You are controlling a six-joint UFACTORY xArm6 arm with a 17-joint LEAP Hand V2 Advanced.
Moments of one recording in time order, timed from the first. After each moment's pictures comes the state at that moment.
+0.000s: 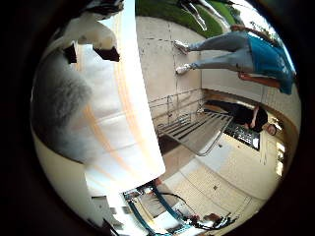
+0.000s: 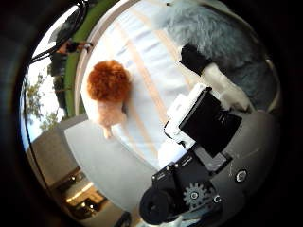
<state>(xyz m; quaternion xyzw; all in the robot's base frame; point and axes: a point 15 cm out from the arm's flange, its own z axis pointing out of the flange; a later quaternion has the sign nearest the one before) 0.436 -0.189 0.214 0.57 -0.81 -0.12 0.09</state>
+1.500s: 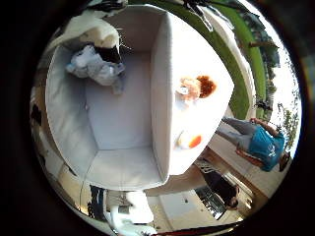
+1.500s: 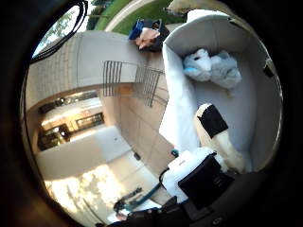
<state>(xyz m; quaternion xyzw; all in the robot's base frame) 0.395 0.214 0.330 0.85 -0.51 -0.16 -0.01</state>
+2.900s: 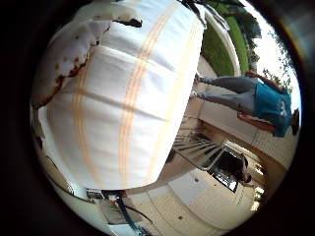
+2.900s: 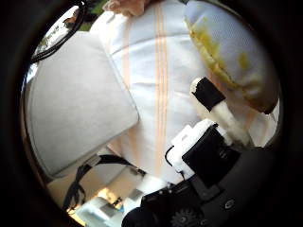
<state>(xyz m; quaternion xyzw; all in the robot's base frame) 0.358 -0.126 0.151 0.75 -0.65 -0.07 0.10</state>
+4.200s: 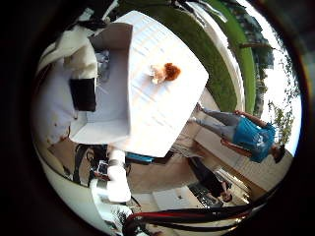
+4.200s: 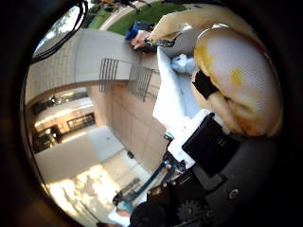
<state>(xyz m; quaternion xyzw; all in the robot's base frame) 0.375 0.208 0.396 0.86 -0.50 -0.09 0.02</state>
